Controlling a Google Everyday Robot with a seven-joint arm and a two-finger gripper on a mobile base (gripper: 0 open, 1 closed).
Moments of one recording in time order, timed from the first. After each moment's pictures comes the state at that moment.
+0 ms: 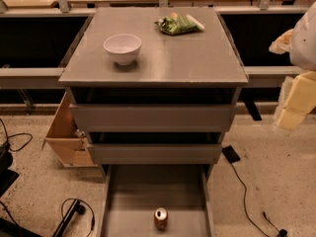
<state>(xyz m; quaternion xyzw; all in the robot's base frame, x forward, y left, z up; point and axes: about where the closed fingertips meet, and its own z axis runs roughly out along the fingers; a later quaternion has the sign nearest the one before) 0.438 -0.217 0.976 -0.60 0.78 -0.03 0.16</state>
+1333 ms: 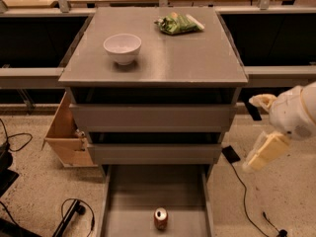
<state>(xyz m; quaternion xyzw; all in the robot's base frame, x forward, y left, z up) 0.451 -0.213 0.839 -0.57 0.77 0.10 0.27</state>
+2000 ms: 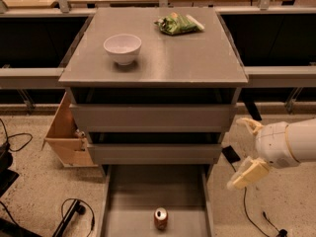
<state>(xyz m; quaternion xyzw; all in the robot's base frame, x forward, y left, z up) 0.449 -0.198 0.761 -0.56 0.74 0.14 0.34</state>
